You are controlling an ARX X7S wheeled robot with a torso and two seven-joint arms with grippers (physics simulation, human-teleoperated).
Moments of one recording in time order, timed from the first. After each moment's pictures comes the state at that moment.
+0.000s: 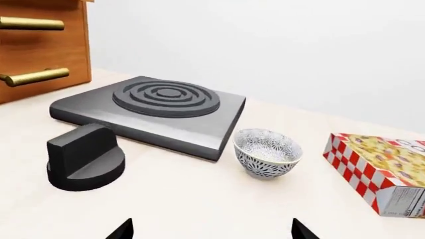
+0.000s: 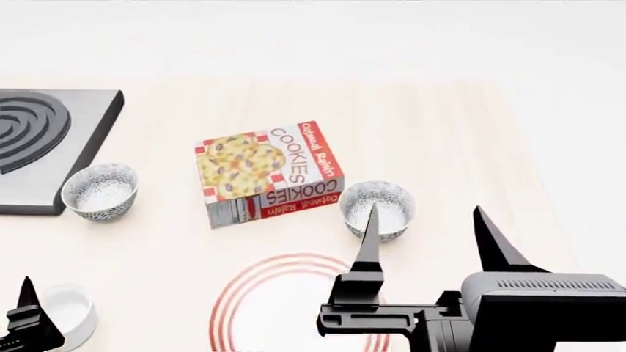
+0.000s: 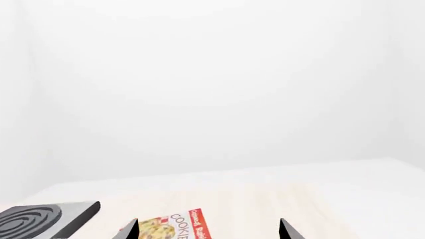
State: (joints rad) left arm -0.21 -0.22 -0.15 -0.14 -0.32 -0.13 -0.11; right arm 0.21 0.22 -0.04 -0.69 0.44 0.61 0.23
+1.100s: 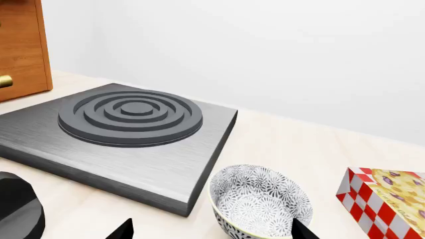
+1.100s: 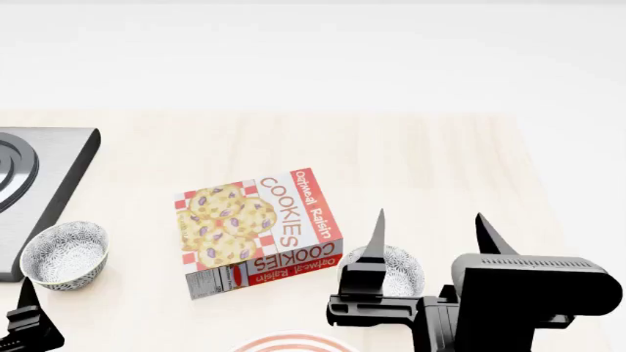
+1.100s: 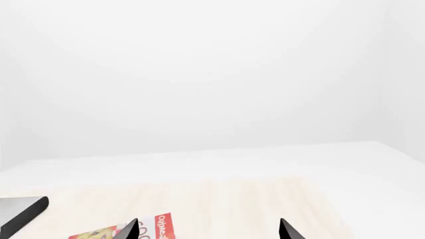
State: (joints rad) left arm -0.21 -0.24 -0.13 -0.15 -0.34 -0.12 -0.12; right arm 0.27 0.25 -0.07 -0.60 0.44 0.67 0.28
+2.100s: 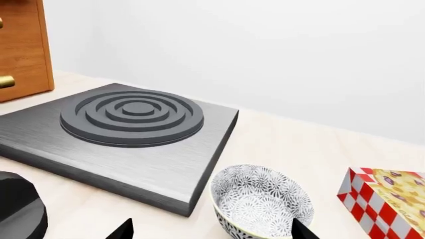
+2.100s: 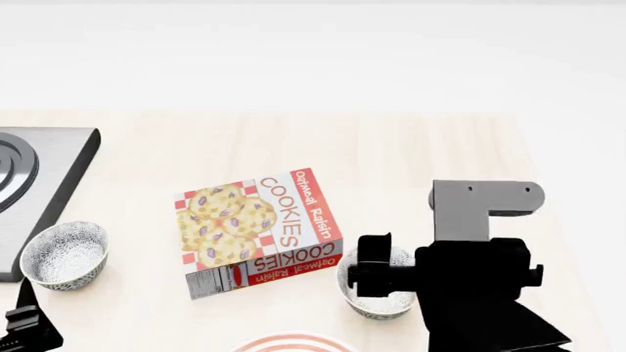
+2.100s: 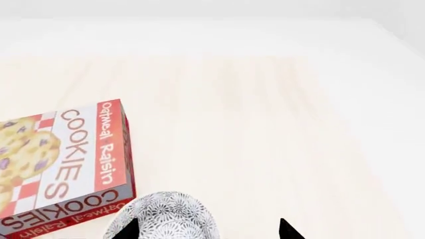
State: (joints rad) left arm -0.20 -0.25 -0.12 -0.14 -0.35 -0.12 -0.14; right arm 0.70 0.25 -0.13 -0.01 0.50 1.08 0.28
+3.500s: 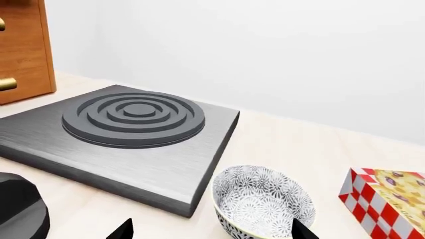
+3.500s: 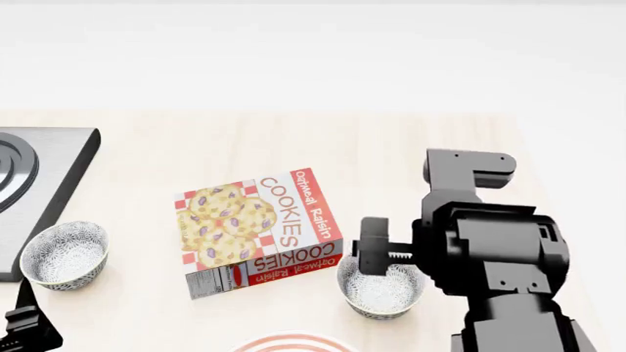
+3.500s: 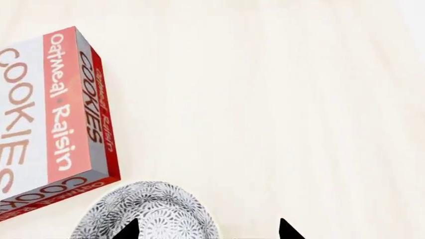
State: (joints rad) left arm -0.20 -0.26 -0.10 -0.14 -0.37 -0.11 -0.16; right arm 1.27 0.14 -0.30 1.12 0.41 0.94 0.01
